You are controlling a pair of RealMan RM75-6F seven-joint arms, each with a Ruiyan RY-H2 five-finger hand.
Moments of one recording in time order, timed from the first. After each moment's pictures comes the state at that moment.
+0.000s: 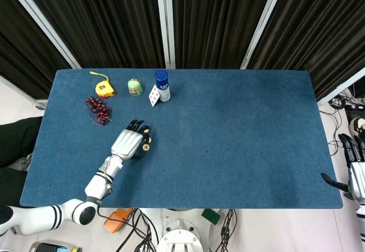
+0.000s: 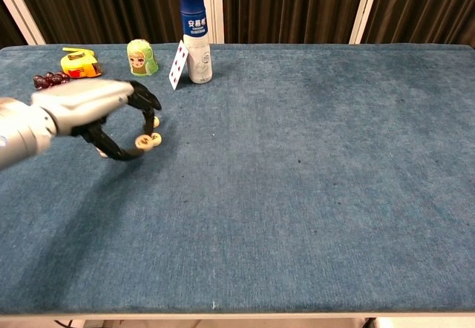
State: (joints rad) left arm -0.65 -1.61 -0.13 -1.46 1.15 1.00 0.38; right arm 0.02 -1.13 0.08 -1.48 -1.52 1.58 0.12
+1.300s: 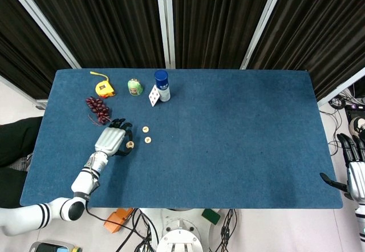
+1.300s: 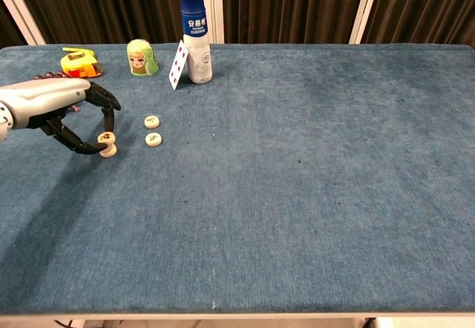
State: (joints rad) left arm -0.64 -1.53 -0.12 -1.45 1.04 0.95 0.33; right arm 0.03 -1.13 0.08 -1.49 -1.53 1.57 0.11
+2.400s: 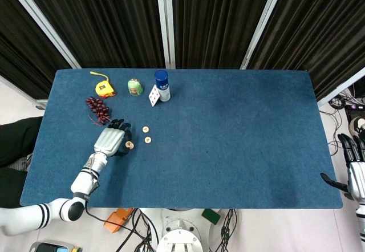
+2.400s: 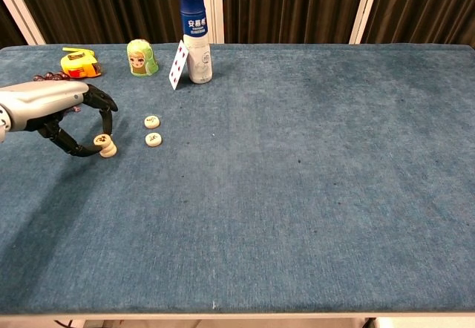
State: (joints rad) left arm -0.64 -1.53 -0.11 -1.46 1.02 0.95 0.36; right arm 0.02 -1.13 0.08 -1.48 -1.52 1.57 0.12
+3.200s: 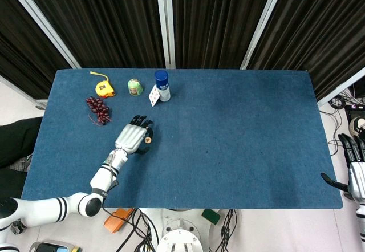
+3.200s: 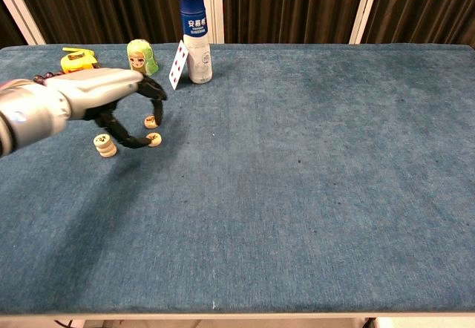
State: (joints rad) left arm -0.74 -1.64 -0.17 -1.46 1.00 0.94 0.47; right arm 0.02 -1.13 0.08 -1.47 -1.52 1.58 0.13
